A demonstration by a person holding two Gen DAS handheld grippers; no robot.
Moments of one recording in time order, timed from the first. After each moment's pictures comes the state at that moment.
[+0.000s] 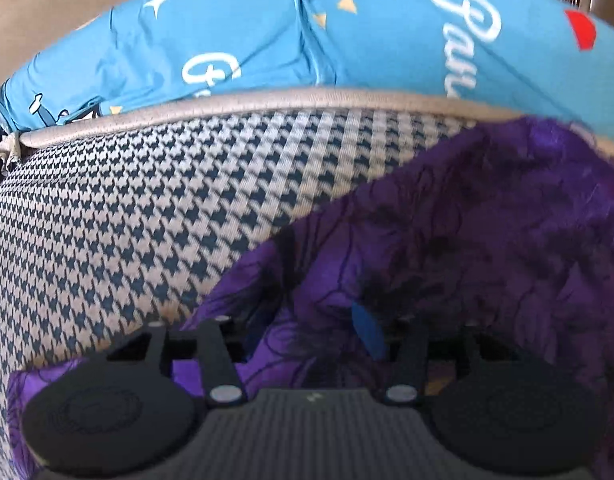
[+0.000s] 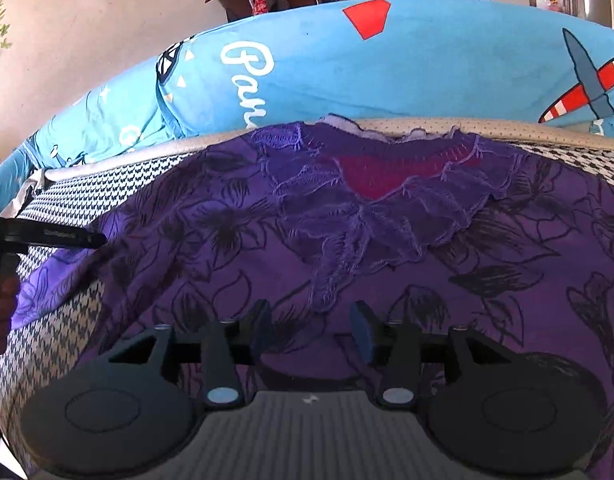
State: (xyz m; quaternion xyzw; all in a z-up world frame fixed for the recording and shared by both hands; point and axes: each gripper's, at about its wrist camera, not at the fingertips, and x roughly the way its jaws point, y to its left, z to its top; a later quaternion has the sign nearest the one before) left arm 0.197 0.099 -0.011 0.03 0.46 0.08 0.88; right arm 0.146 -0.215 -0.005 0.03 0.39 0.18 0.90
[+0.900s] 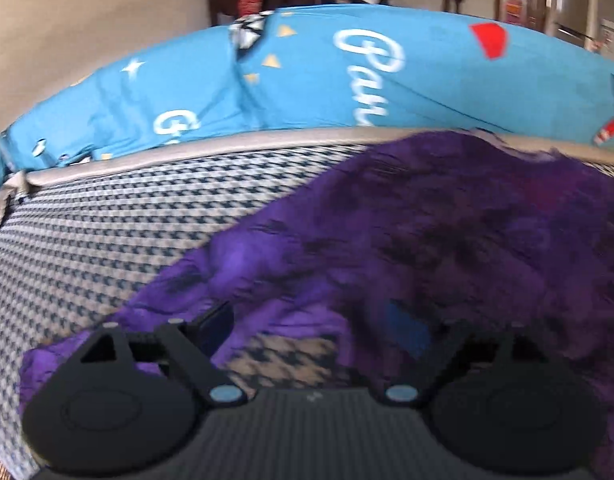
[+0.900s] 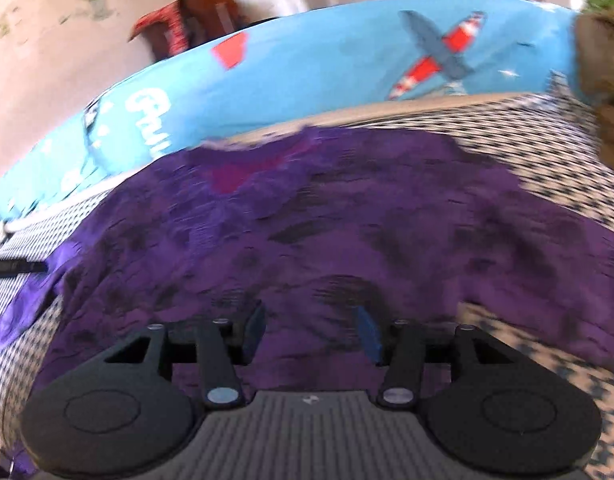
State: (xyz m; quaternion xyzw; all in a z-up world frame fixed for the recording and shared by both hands) left arm 0.136 0.014 0.035 0.04 0.42 0.05 0.91; right arm 0.085 -0.344 0.011 0.10 0.38 0.07 0.92
